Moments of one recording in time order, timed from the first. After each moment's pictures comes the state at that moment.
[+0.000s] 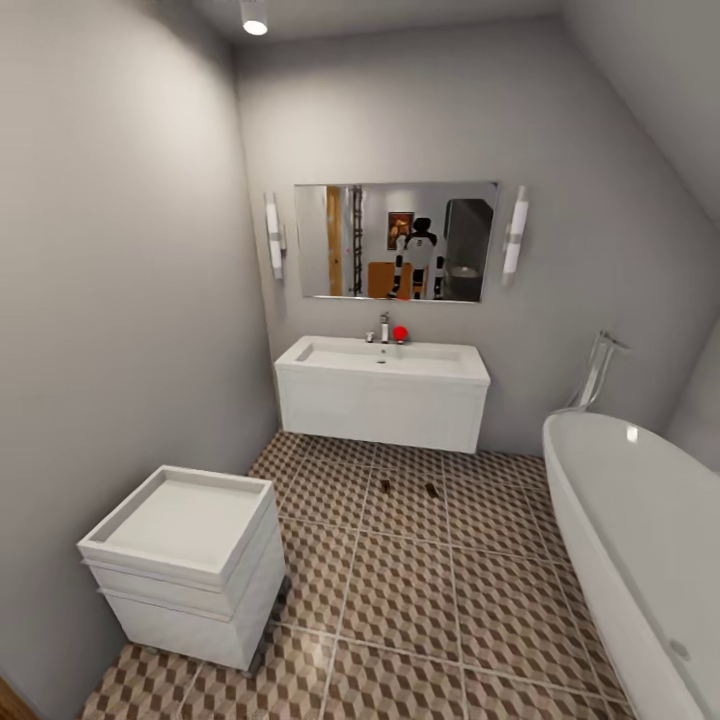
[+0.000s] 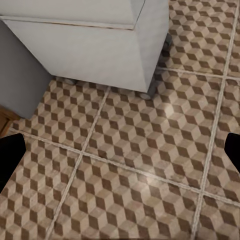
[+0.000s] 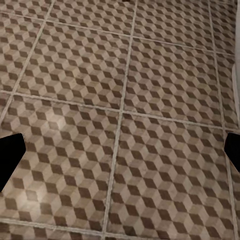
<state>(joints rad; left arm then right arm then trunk) -0.26 0.00 -0.27 0.07 0.21 -0.70 0.30 -0.28 -0.03 0.05 -0.03 0.00 -0.63 -0.11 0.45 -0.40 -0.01</state>
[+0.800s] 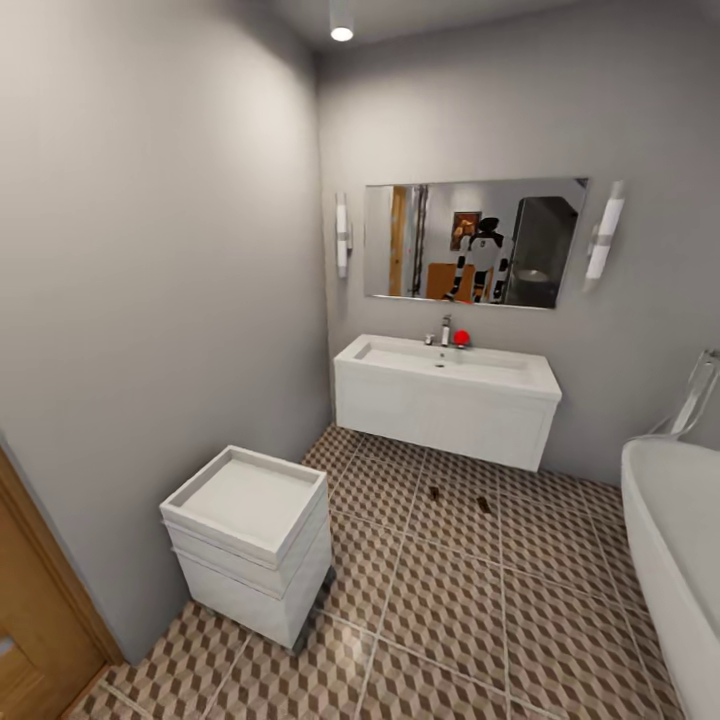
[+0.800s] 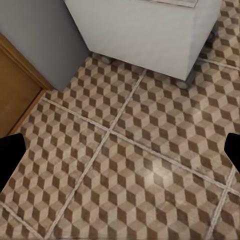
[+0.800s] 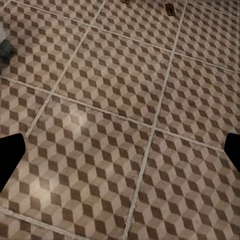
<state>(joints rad) -0.26 0.00 -0.27 0.07 0.21 -0.70 0.30 -0.28 -0.03 0.05 -0.03 0.00 -0.63 -0.11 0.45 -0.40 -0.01</state>
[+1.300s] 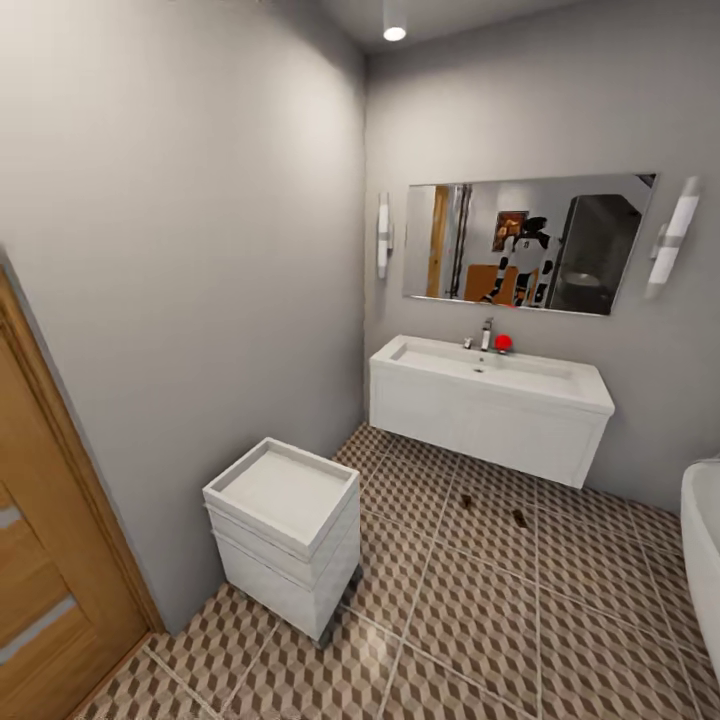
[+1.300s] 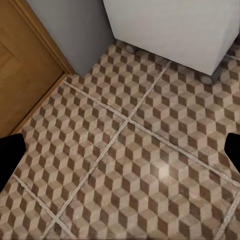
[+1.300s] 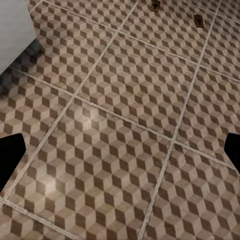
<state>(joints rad) -0.26 0.00 -0.27 0.07 0.21 -0.70 0.30 -0.28 -0.03 0.05 -0.03 0.00 -0.63 -0.11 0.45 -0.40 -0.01</state>
